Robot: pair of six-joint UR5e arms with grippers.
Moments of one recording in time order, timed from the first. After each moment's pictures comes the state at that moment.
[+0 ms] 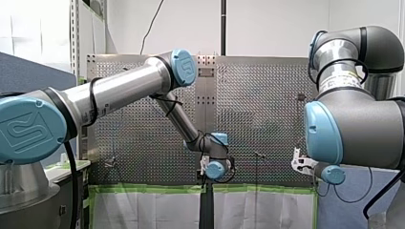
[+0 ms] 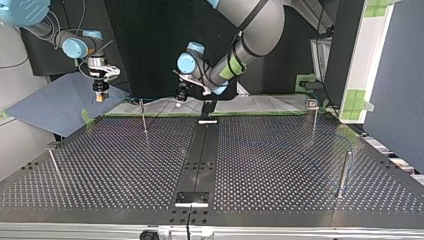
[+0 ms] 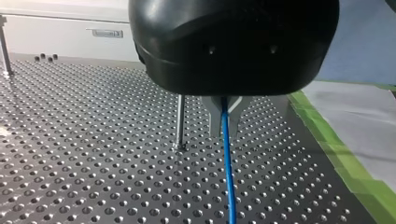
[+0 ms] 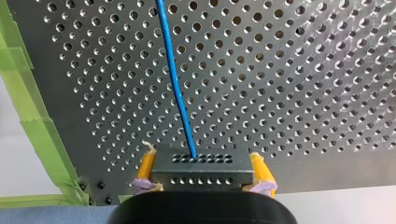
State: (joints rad) left arm -0.71 -2.71 -1.24 -2.41 -1.89 -1.58; right arm 1.49 -0.62 1.74 -1.06 1.17 1.71
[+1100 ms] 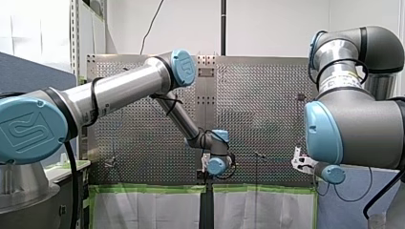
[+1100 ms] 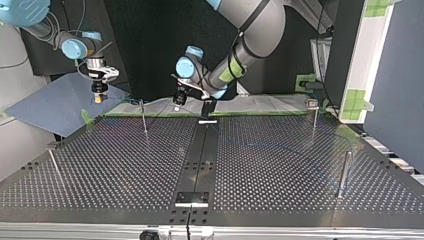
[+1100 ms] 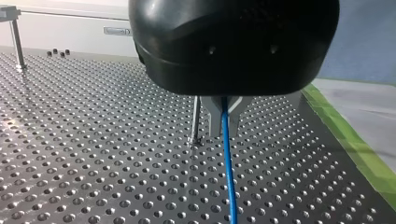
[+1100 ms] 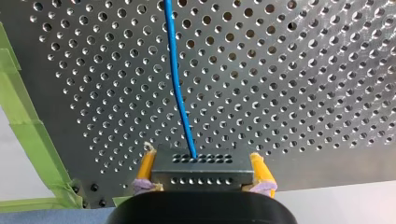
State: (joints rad) left arm -0.70 -2.71 -1.19 -2.45 -1.88 -1.60; right arm 1.49 -0.61 1.73 -1.06 1.17 1.73
